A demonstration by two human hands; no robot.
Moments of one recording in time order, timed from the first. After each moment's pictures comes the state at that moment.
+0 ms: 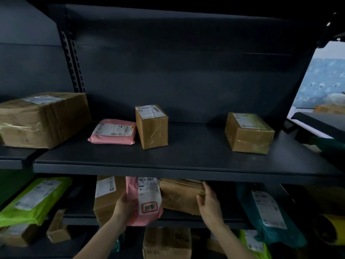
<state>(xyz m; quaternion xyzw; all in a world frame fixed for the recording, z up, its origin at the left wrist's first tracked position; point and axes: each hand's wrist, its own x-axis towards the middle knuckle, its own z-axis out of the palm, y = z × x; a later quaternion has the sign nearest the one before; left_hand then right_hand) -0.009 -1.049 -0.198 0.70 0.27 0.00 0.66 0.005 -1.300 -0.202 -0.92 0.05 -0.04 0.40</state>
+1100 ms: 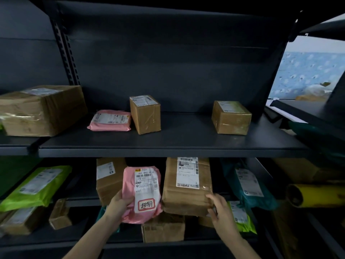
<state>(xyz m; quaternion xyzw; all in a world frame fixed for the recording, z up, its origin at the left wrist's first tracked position) -0.091 -1.047 -0.193 0.67 0.20 -0.08 0.71 -0.106 -1.357 -0.234 -0.94 -0.03 -0.09 0.34</state>
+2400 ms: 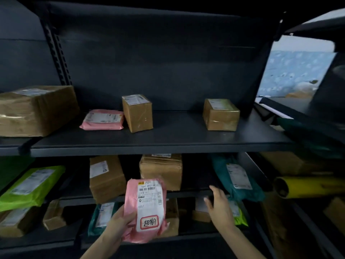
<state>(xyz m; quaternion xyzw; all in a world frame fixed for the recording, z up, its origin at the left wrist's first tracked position) -0.140 -1.072 -0.210 0.65 0.13 -0.12 0.74 -0.107 -1.369 -0.226 -0.95 0.07 -0.09 0.29</state>
